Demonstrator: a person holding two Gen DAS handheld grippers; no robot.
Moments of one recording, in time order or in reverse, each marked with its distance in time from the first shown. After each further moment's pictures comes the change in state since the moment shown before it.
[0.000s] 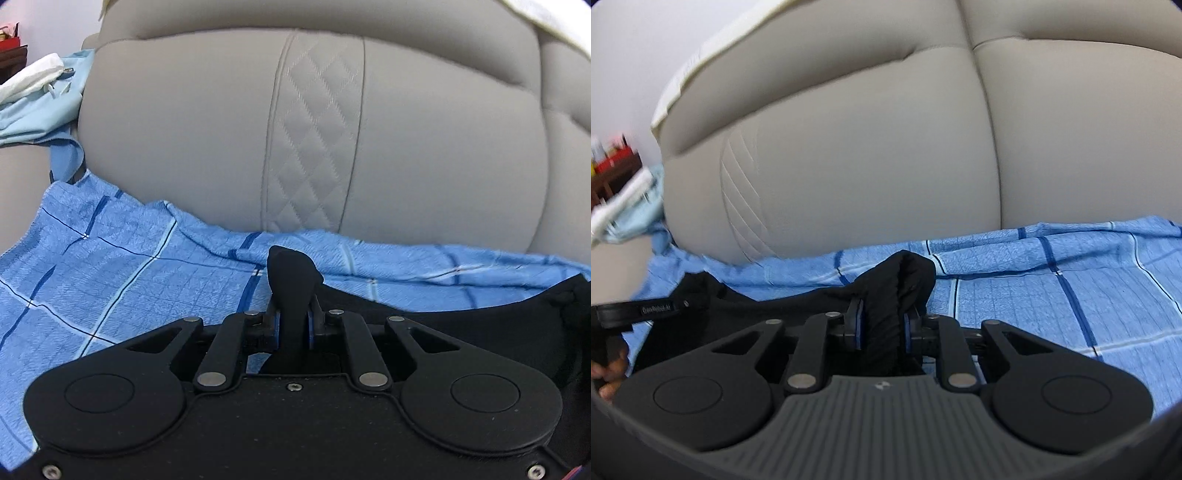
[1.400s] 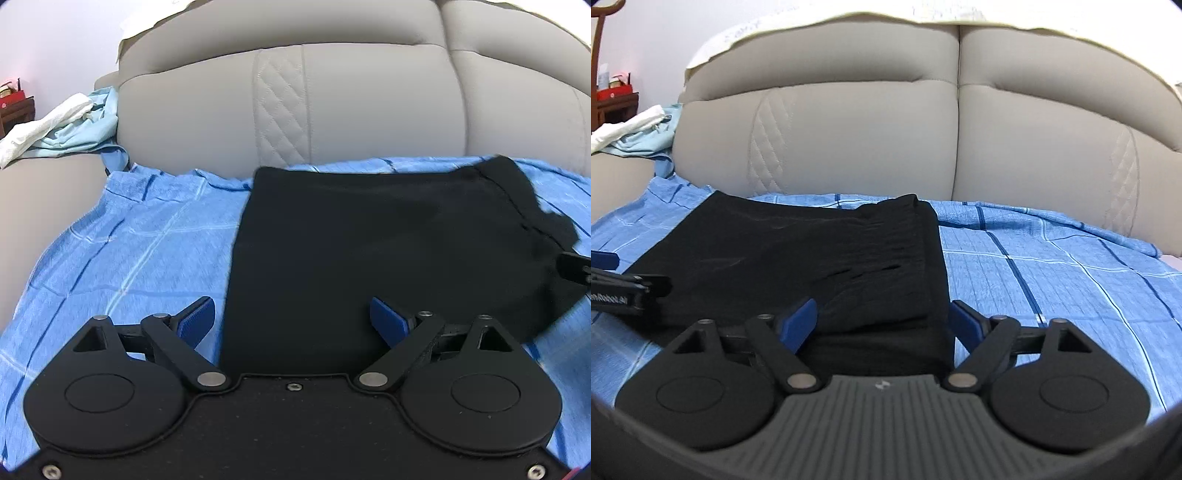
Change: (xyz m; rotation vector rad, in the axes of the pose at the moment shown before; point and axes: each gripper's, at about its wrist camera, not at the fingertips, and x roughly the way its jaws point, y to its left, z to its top) left arm -0.157 -0.016 -0.134 0.183 -0.051 0.038; right arm -0.129 0.057 -0.117 -0.183 -0.089 -0.219
